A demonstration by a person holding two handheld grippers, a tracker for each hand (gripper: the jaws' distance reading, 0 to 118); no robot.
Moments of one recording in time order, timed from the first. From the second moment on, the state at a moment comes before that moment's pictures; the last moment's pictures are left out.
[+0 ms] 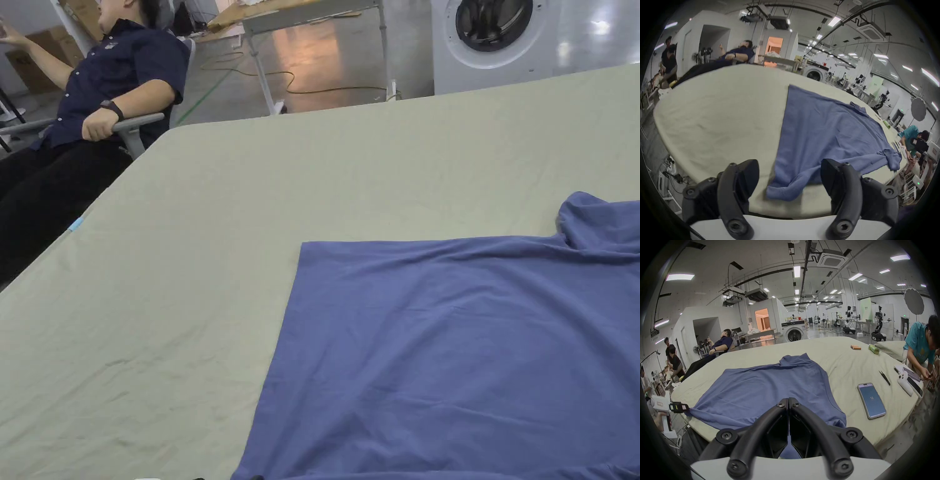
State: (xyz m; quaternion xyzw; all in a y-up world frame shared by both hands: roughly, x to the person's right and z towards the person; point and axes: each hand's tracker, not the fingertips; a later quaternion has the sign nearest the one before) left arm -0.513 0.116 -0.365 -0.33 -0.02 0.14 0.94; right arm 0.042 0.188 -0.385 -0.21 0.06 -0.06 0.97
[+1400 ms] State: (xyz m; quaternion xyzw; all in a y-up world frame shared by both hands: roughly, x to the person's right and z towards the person) left arm -0.453 0.187 -0.426 -0.29 -0.06 0.04 0.96; right arm 0.104 0.147 -0.453 -0.28 -0.01 -0.09 0.96
